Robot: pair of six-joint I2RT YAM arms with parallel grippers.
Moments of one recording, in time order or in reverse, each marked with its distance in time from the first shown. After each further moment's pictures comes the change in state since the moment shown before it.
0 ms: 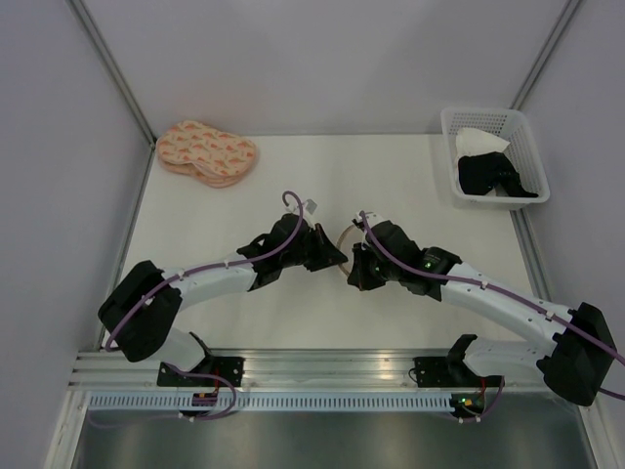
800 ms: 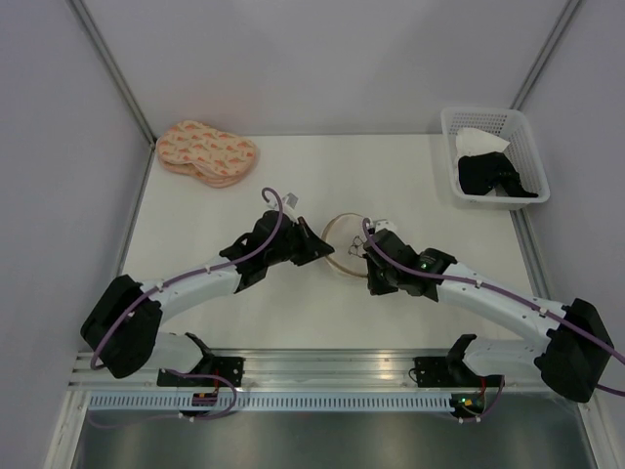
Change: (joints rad) left arm 0.074 -0.110 -0.041 -0.026 -0.026 -0.002; right arm 0.002 0.010 -0.027 -0.137 0.183 0.037
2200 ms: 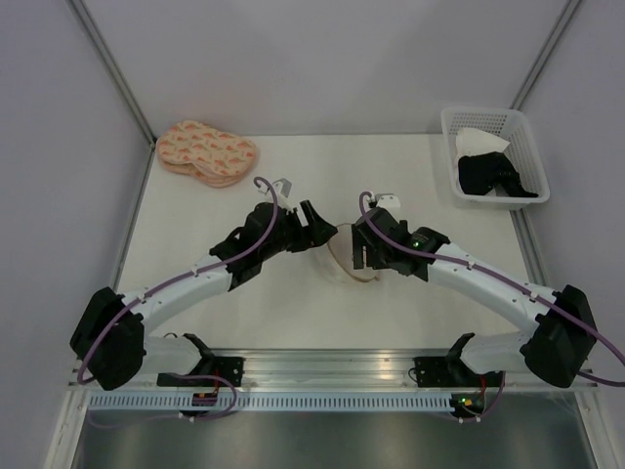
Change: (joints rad) left arm -0.001 -0.105 0.041 -0.071 -0.143 0.161; right arm -0.040 0.125 0.202 -0.072 0.238 0.038
